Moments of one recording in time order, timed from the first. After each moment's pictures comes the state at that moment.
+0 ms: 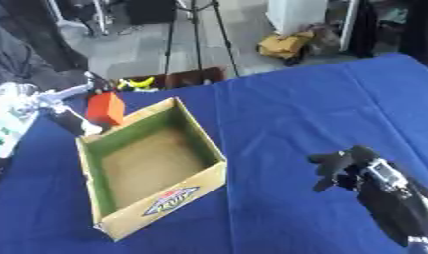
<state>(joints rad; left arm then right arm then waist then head) -0.89 0.39 -0.13 -1.07 -0.94 -0.31 -0.53 -0.09 -0.35 0.03 -1.96 -0.30 0.05 0.37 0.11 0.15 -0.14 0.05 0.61</state>
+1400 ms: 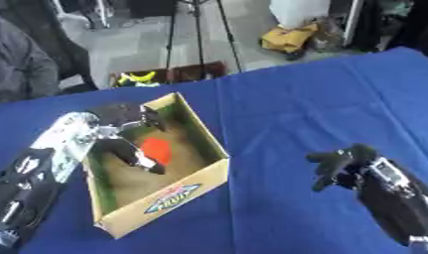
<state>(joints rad) -0.86 0.28 -0.19 -1.11 -1.12 -0.39 -0.47 -0.10 -0.35 0.04 -1.96 -0.30 0.05 0.38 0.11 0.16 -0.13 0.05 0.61</state>
